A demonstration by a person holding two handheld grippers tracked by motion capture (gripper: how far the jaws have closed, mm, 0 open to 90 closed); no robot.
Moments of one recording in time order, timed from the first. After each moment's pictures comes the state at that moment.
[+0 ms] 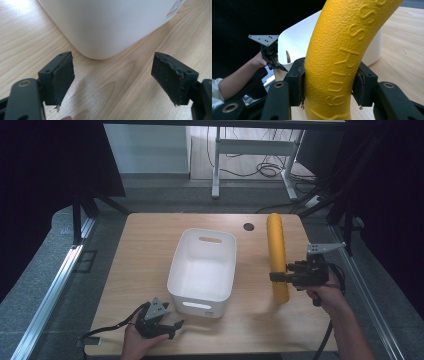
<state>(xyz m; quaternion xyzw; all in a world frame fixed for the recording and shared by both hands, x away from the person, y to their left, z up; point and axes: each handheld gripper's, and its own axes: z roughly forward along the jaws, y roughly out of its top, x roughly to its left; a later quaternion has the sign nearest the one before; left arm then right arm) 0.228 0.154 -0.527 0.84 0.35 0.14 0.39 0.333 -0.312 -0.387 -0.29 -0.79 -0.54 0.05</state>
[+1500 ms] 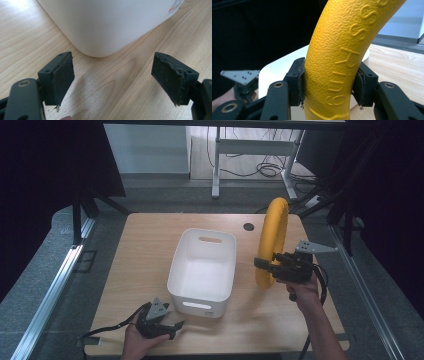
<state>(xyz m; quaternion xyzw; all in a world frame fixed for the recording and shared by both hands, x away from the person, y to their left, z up) 0.229 0.153 -0.530 0.84 0.35 0.13 0.38 0.325 -0.265 -0.379 -0.32 -0.73 -0.60 -0.08</state>
